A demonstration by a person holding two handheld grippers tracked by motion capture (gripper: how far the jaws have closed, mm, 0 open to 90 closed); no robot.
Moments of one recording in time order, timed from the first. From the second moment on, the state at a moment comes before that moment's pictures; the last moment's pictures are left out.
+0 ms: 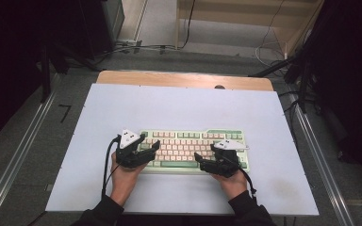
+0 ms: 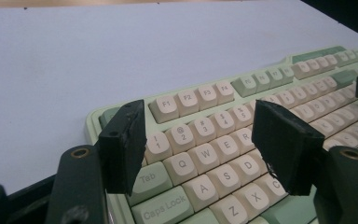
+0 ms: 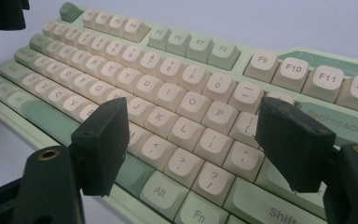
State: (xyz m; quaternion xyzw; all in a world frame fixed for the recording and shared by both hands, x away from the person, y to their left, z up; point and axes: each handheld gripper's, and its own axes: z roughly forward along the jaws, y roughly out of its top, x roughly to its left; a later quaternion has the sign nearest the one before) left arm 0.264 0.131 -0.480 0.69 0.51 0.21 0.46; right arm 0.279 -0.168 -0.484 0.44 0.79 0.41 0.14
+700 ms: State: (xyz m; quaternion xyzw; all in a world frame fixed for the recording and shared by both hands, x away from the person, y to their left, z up) left arm 0.283 0.110 -0.489 0.74 0.48 0.15 0.44; right arm 0.273 -0.185 -0.485 0.46 0.77 0.41 0.15
